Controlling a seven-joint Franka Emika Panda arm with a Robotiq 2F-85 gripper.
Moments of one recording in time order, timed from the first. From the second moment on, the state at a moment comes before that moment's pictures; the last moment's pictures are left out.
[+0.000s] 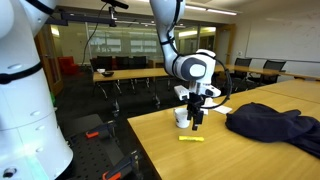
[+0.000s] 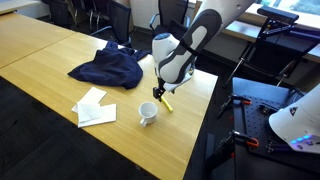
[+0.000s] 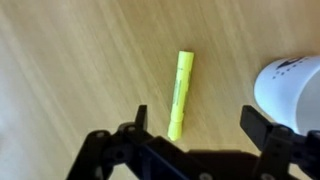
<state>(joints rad) -0.02 0.67 -0.08 -2.07 0.17 2.63 0.37</state>
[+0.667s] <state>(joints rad) -0.14 0.85 -0.04 -1.92 0.24 2.59 0.26</state>
